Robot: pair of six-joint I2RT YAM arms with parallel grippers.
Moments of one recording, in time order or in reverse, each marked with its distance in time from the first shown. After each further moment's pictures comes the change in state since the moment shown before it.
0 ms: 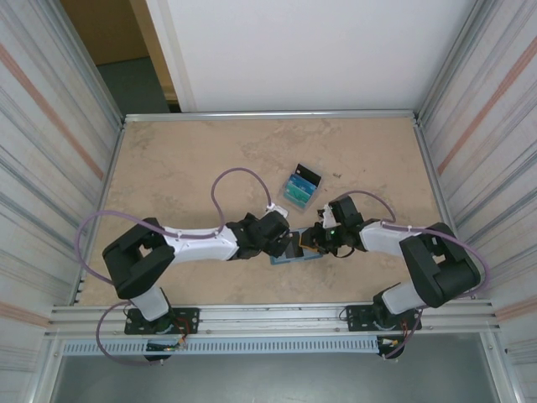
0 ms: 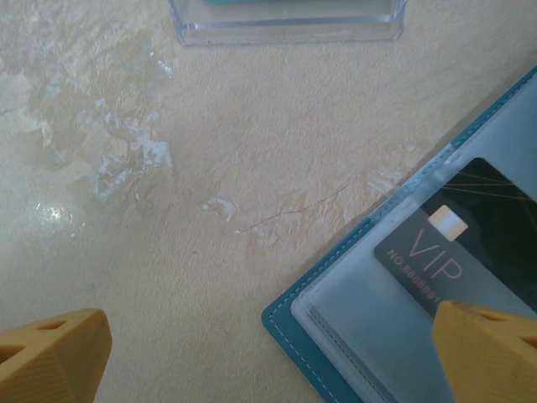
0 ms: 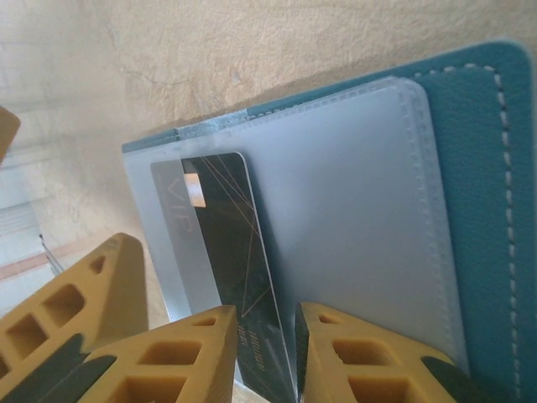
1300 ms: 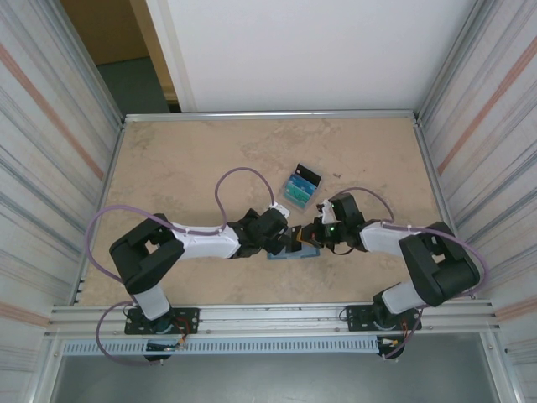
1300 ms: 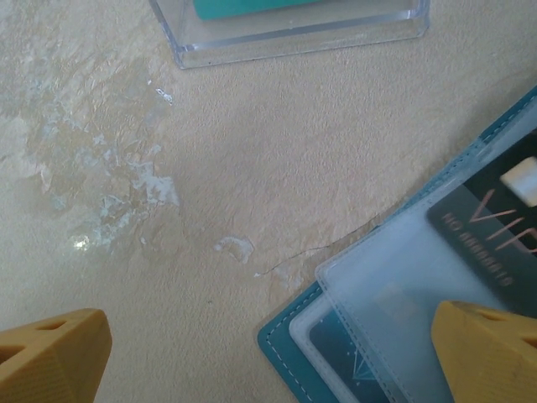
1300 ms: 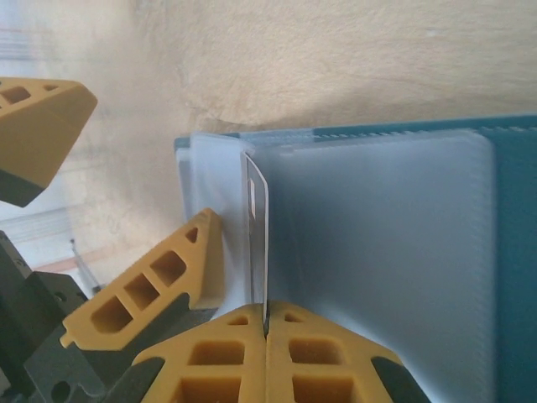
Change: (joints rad) left arm 0.039 0.047 -0.032 0.149 -0.005 0.152; right arm -0.011 -0.039 -0.010 0.068 -0.002 0.014
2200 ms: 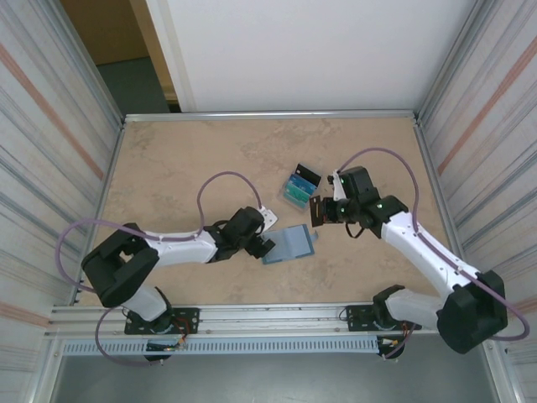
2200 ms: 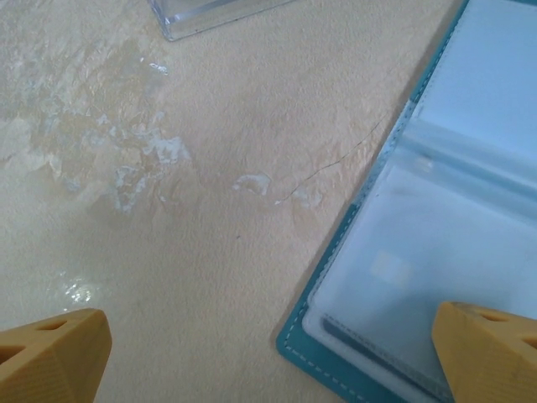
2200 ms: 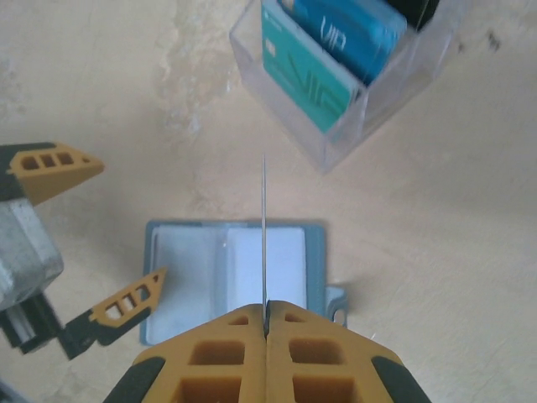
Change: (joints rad) left arm 0.095 -0.189 -0.183 0.081 0.174 0.246; right arm 0.027 -0.253 0.397 -0.620 0.421 -0.386
